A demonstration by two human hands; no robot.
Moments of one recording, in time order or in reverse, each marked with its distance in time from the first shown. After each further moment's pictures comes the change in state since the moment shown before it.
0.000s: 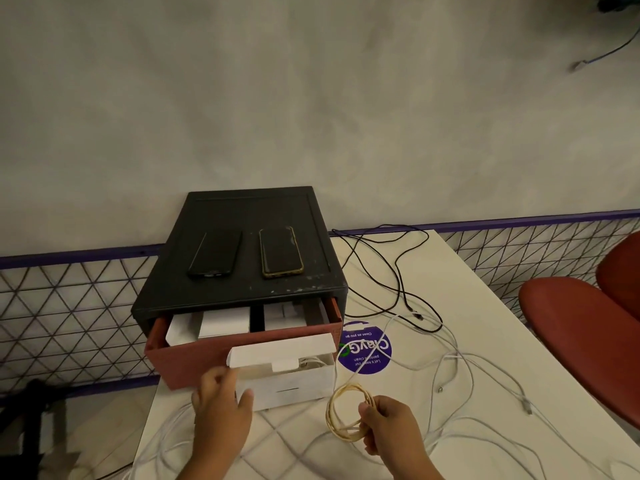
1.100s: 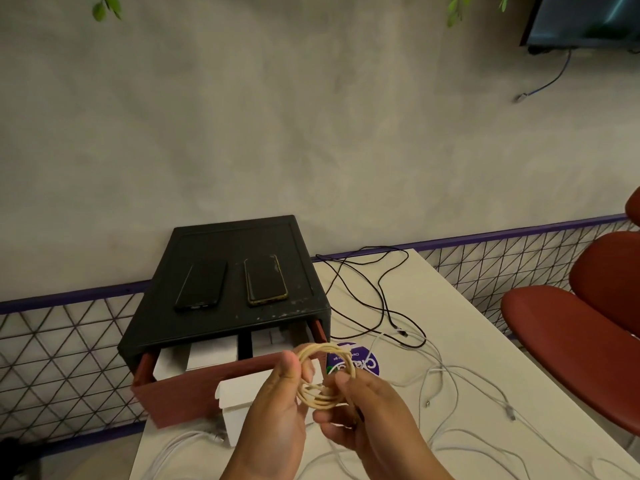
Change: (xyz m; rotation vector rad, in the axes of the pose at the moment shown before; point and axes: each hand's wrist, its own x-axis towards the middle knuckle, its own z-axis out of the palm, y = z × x) left_hand -0.079 0.148 -0.071 -1.372 -0.482 -0.091; right_hand -0.083 -0.093 -0.023 0.610 -0.285 -0.067
